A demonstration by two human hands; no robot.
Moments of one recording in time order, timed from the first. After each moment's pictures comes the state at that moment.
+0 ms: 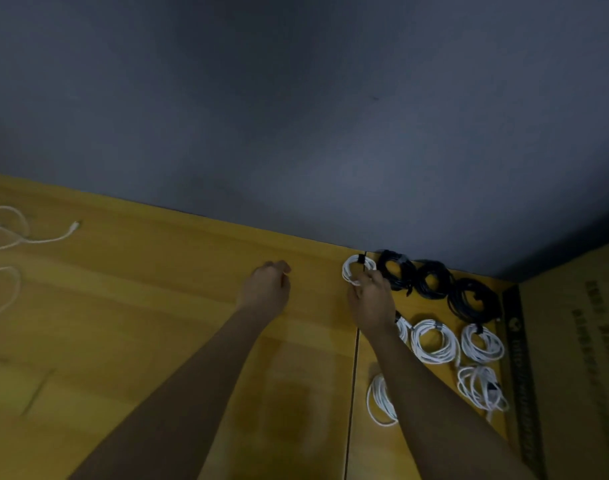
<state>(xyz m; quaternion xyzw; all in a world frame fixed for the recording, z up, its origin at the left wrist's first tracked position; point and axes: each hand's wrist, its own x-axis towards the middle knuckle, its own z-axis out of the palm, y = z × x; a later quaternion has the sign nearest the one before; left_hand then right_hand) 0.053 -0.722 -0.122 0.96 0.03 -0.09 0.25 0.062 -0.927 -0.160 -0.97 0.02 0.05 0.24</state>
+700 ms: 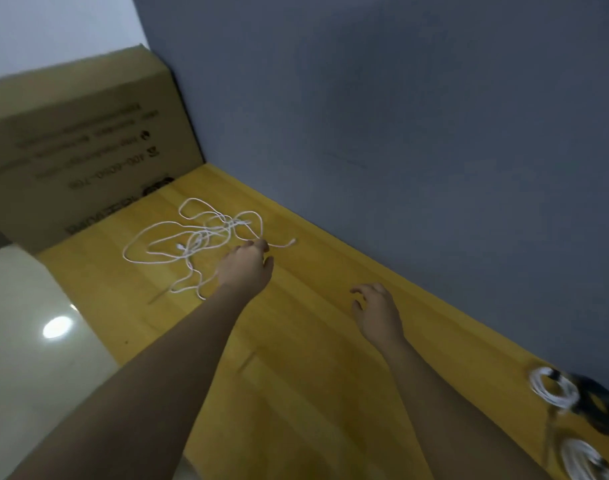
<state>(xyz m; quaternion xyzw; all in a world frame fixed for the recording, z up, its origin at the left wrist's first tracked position) -0.081 -0.379 -0.017 0.94 0.29 0.06 0.14 0.013 -0.608 -0.084 -0.92 -0.26 0.09 0.29</state>
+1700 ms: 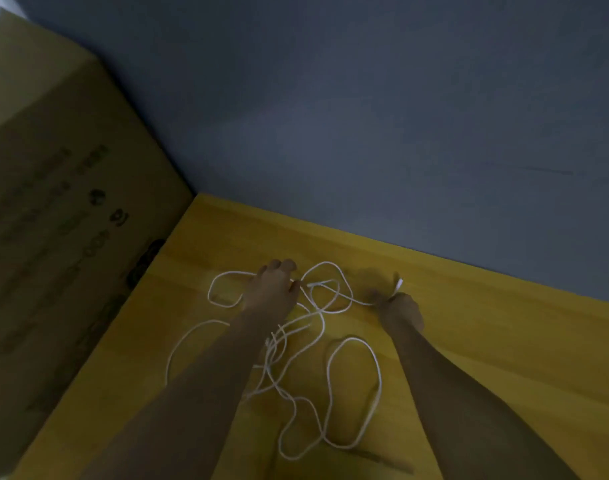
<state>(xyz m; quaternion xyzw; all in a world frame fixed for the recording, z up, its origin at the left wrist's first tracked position) 0.065 -0.018 -0.134 0.97 0.11 -0.08 0.19 0.113 -0.239 -0.193 -0.90 0.23 0.22 0.30</state>
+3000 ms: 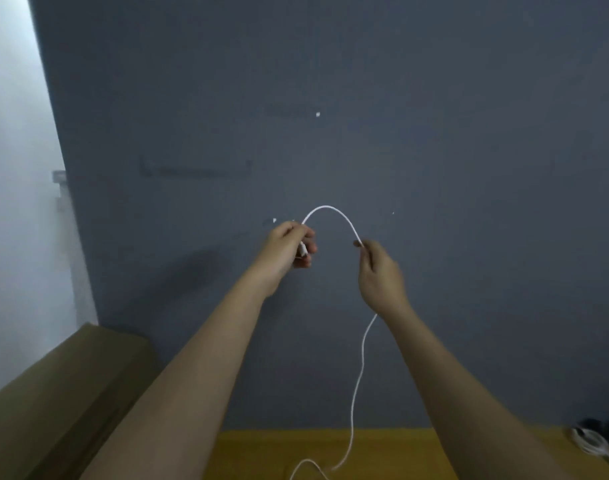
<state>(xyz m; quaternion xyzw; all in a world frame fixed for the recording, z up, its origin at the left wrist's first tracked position) 0.060 -0.001 0.328 0.67 -0.16 0.09 0.72 0.068 -0.174 0.272 -0.84 -0.03 -0.38 0.40</state>
